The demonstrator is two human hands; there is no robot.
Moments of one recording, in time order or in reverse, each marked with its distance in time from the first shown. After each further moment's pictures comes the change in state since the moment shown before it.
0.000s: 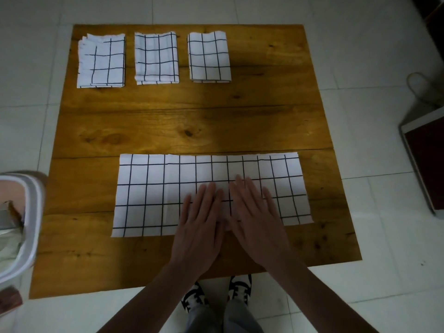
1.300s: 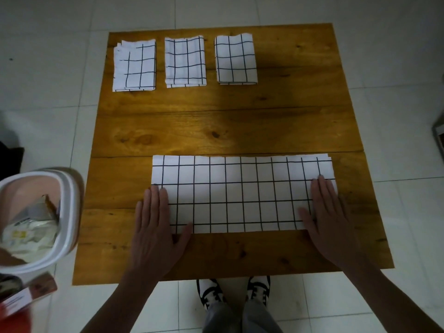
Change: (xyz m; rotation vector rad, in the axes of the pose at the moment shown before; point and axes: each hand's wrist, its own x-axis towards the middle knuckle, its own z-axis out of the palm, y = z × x) left_hand -0.056 -0.115 -0.033 0.066 0.115 -0.261; right_hand -0.026 0.090 0.009 0.125 0.064 0.252
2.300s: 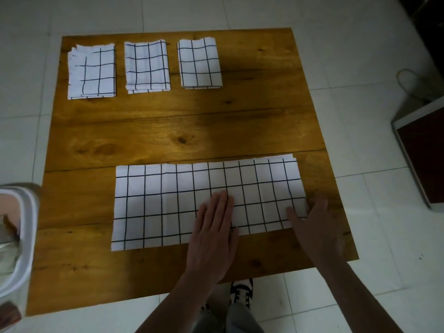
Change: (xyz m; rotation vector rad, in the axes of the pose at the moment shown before) left_hand 0.020 0.162 0.042 -0.054 -0.172 0.253; right_hand -0.004 -0.025 -0.048 0.273 -0.043 0.733
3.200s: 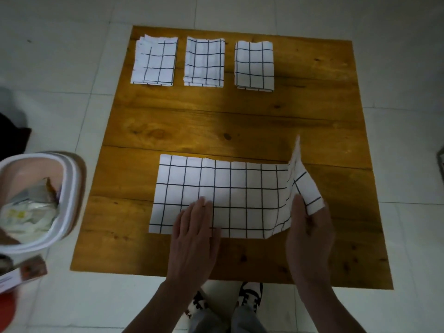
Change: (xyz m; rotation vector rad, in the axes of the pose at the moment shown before) left_hand -0.061 -0.072 -0.025 -0.048 0.225 -0.257; right_hand -0.075 -0.090 0.020 0.741 0.096 -0.401
